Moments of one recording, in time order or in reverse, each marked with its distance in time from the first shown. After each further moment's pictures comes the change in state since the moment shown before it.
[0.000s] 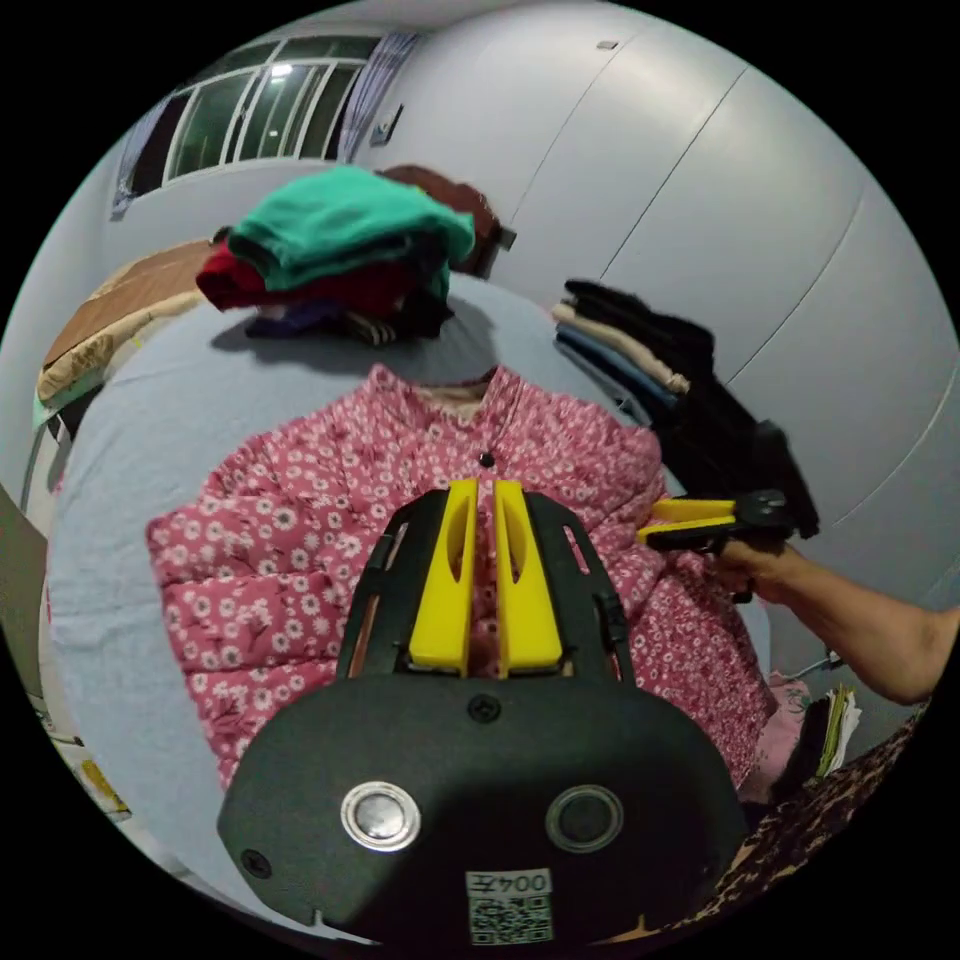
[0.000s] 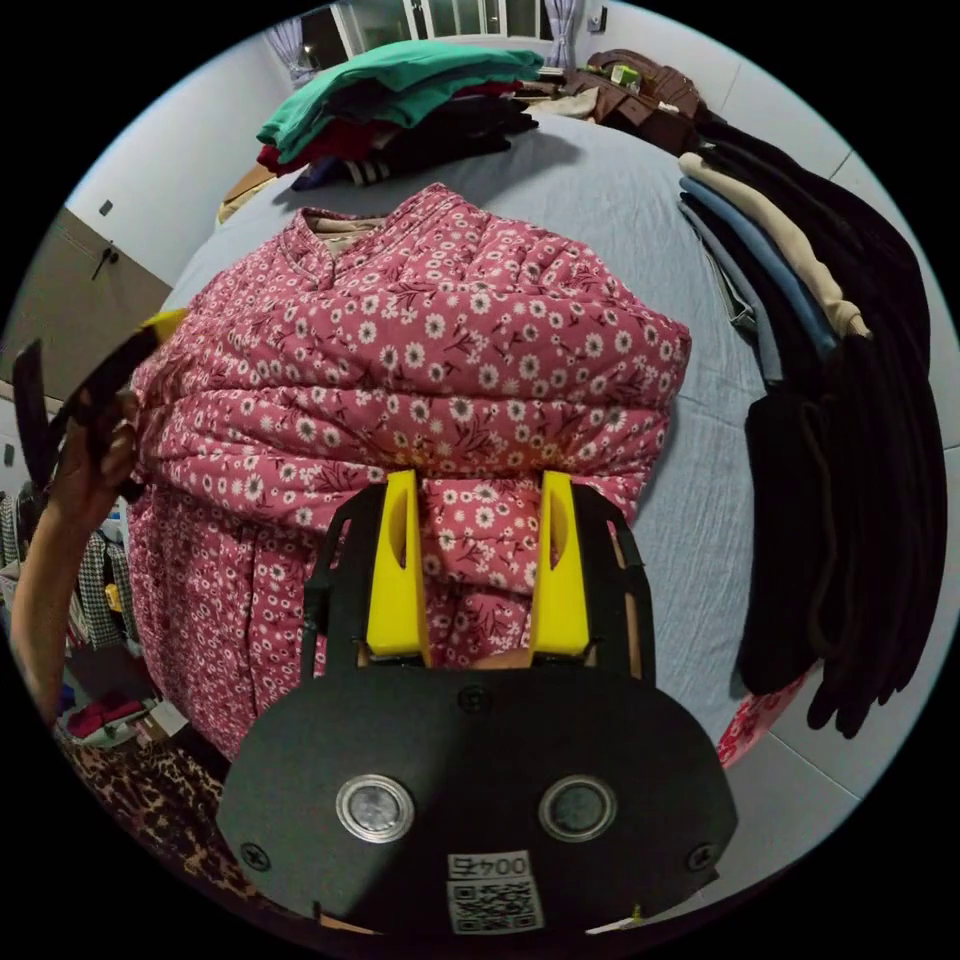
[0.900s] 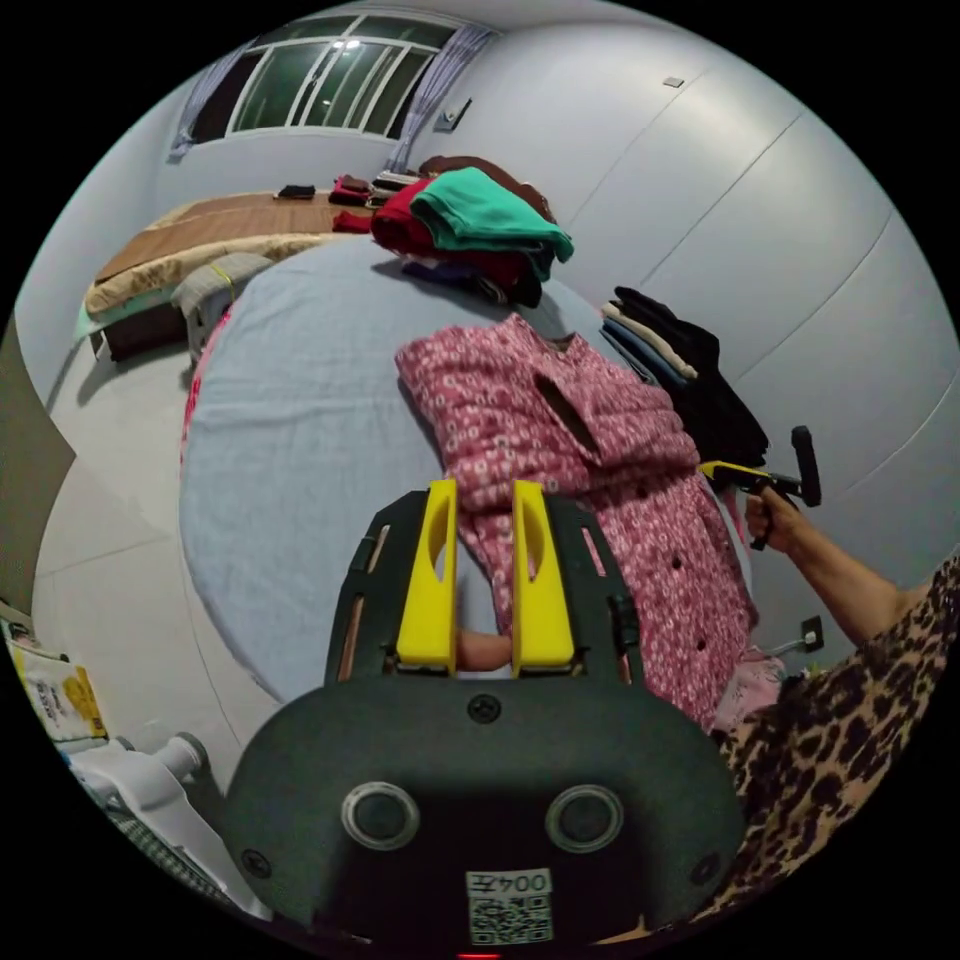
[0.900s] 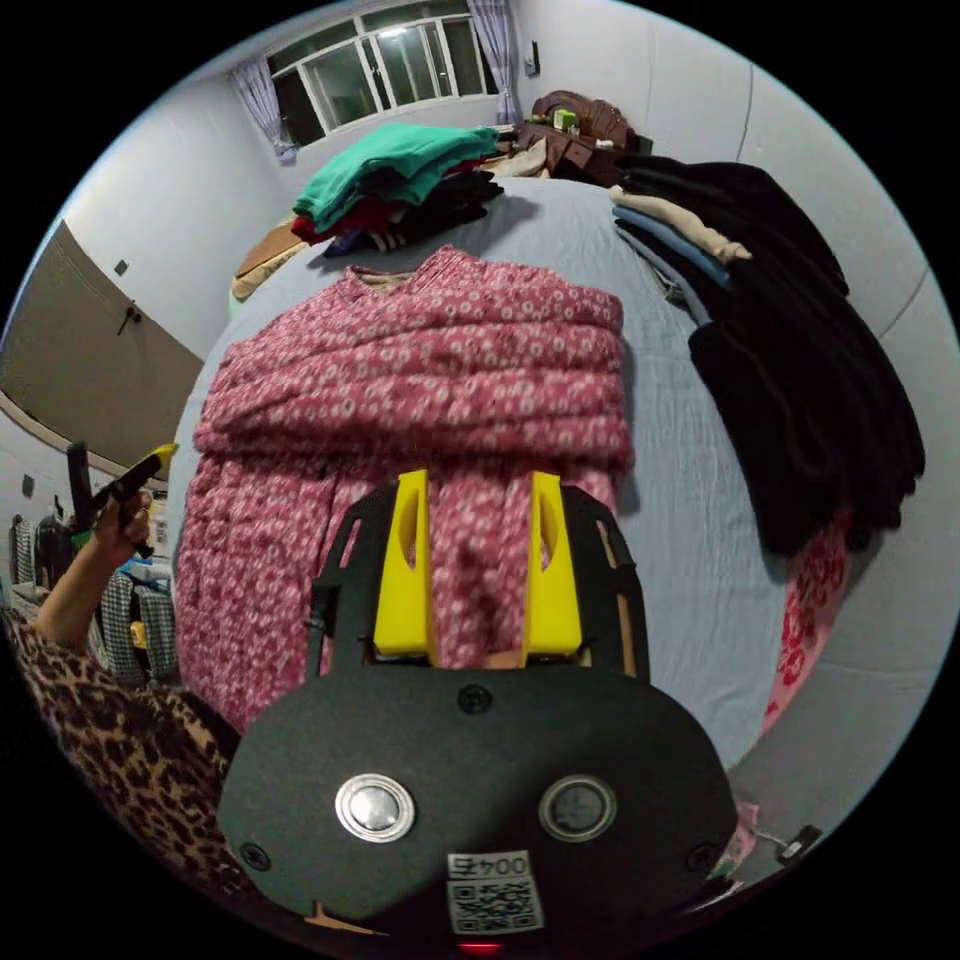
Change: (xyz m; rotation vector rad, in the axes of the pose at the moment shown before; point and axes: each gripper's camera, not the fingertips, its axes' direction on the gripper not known) left arm -0.102 0.178 -0.146 -0.149 0.032 -0.135; right arm -0.043 0.102 -0.031 0.198 -0.069 0.129
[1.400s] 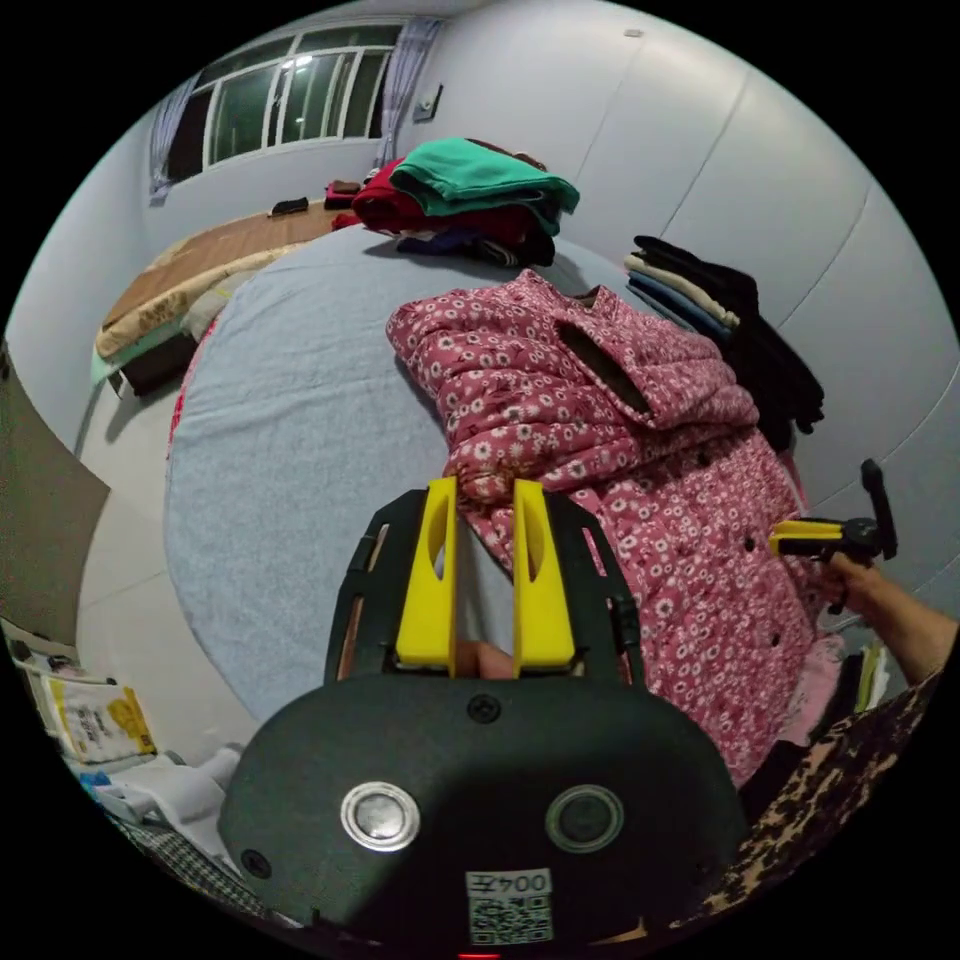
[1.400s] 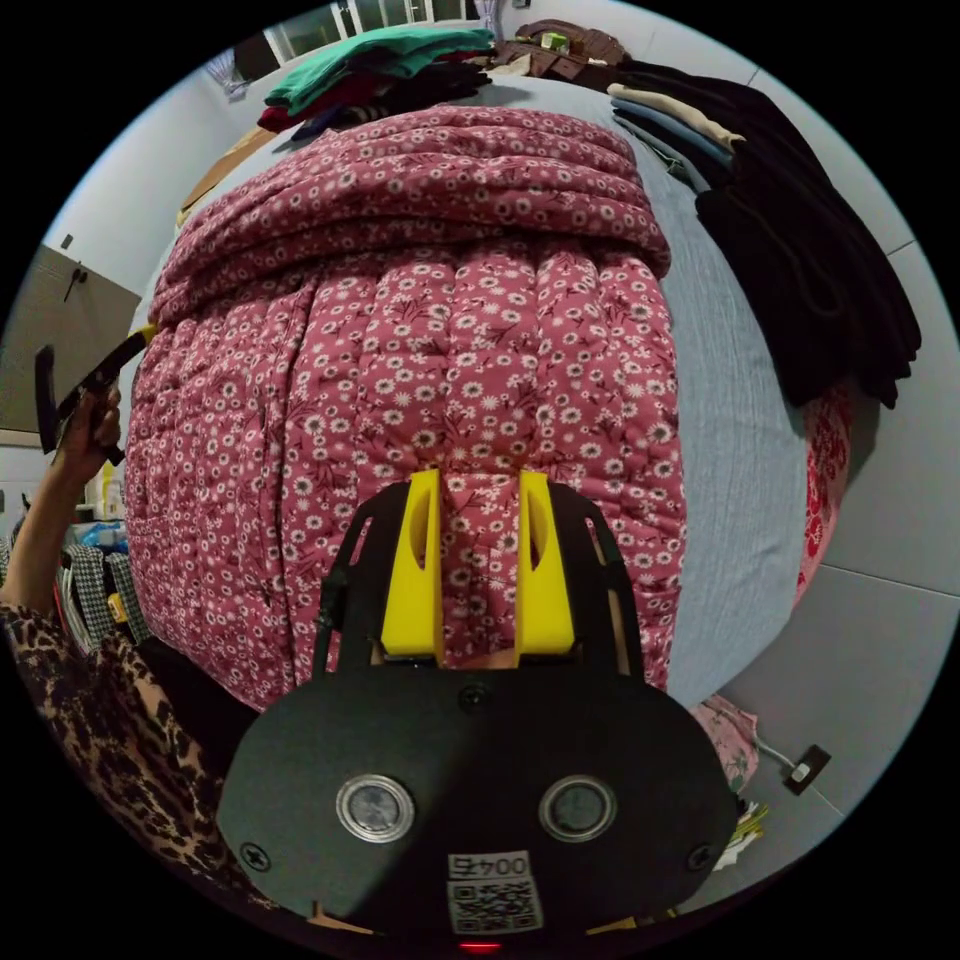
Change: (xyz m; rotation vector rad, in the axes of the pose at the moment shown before) left arm -0.017 0.022 0.006 -0.047 -0.071 0.061; right arm -0.009 0.075 0.049 -0.248 0.125 0.037
